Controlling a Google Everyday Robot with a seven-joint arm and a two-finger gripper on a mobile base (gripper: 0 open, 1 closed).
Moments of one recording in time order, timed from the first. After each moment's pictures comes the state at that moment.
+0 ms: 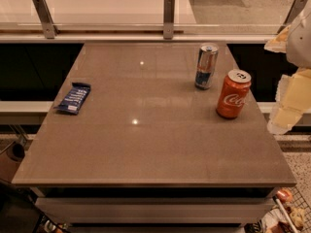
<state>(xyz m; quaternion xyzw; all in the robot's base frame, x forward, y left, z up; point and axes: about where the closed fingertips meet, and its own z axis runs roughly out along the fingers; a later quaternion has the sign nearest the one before) 0.438 -0.214 0.986 -0.60 0.78 -0.05 0.17</state>
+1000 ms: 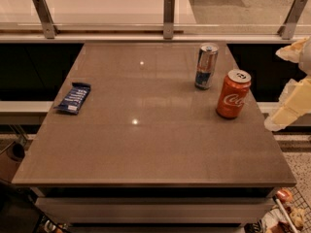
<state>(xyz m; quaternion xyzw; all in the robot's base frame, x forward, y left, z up) 0.461 -0.239 0.962 -0.54 0.80 0.01 0.26</state>
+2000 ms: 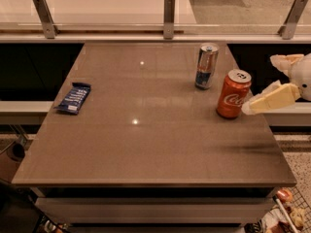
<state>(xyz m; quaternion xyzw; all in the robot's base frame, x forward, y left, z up) 0.530 -0.247 0.925 -0.42 0.78 0.13 0.45</state>
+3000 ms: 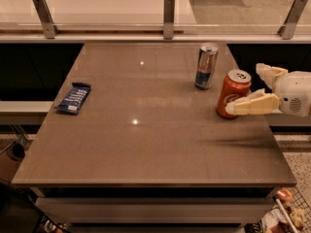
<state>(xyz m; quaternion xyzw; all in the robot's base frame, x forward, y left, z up) 0.547 -0.221 0.904 -0.36 0.72 0.22 0.55</state>
